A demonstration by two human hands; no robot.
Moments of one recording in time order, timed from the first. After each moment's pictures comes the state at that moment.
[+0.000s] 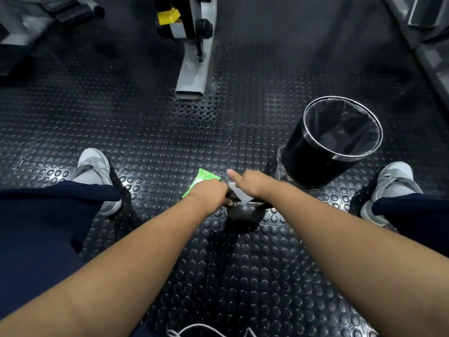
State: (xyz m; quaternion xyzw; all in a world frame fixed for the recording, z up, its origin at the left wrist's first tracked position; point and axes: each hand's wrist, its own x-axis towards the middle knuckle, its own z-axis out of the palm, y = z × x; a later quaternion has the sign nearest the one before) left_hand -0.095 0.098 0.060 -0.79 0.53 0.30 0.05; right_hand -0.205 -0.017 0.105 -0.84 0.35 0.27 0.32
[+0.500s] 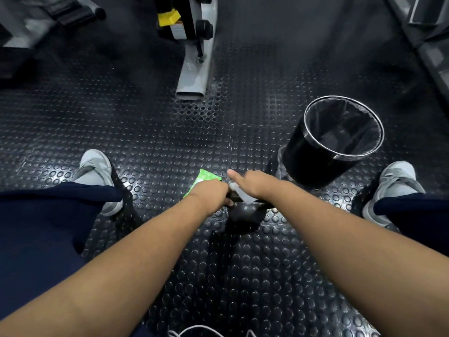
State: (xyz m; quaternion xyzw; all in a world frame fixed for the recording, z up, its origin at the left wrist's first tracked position) left_hand -0.095 0.098 0.059 -0.79 0.54 0.27 0.07; right_hand -0.206 -0.018 0.110 -0.85 0.34 0.28 0.29
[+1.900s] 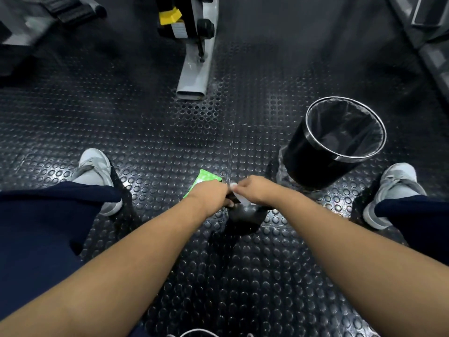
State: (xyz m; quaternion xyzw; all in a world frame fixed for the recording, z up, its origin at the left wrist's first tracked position) left_hand -0.096 0.100 0.071 -0.79 0.54 0.28 0.06; right_hand -0.214 -0.019 0.091 -0.86 0.30 0.24 0.34
